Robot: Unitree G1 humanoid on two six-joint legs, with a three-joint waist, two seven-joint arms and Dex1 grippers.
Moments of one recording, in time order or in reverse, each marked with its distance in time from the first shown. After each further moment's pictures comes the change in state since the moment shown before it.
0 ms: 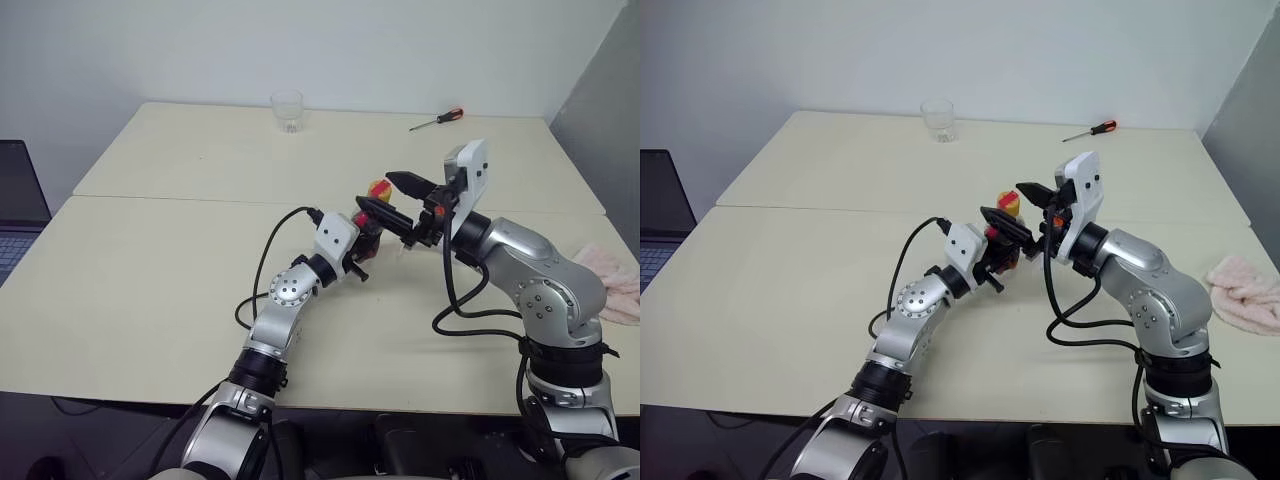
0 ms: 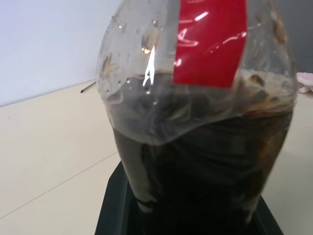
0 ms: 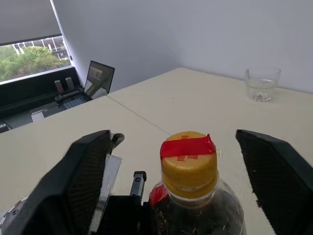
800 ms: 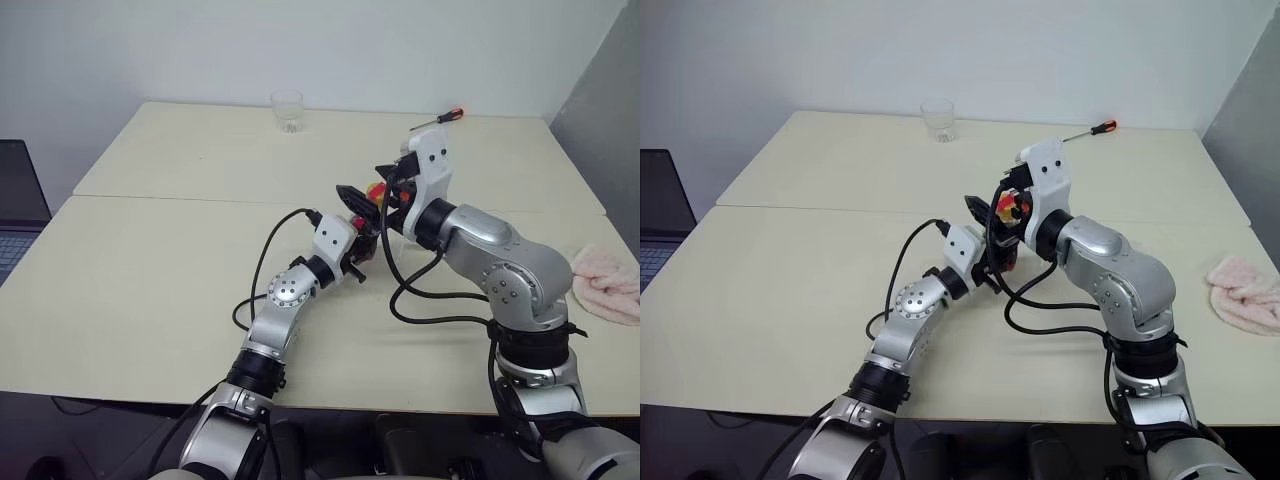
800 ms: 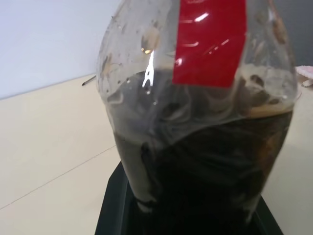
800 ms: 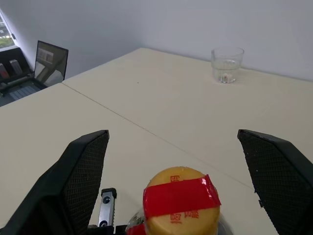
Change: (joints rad) left arm 0.006 0.009 0.000 0.000 0.001 0.016 0.003; right arm -0.133 0.142 0.090 0.033 -0.130 0.165 -0.292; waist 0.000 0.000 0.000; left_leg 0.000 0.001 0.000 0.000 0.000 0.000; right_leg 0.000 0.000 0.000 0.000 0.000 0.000
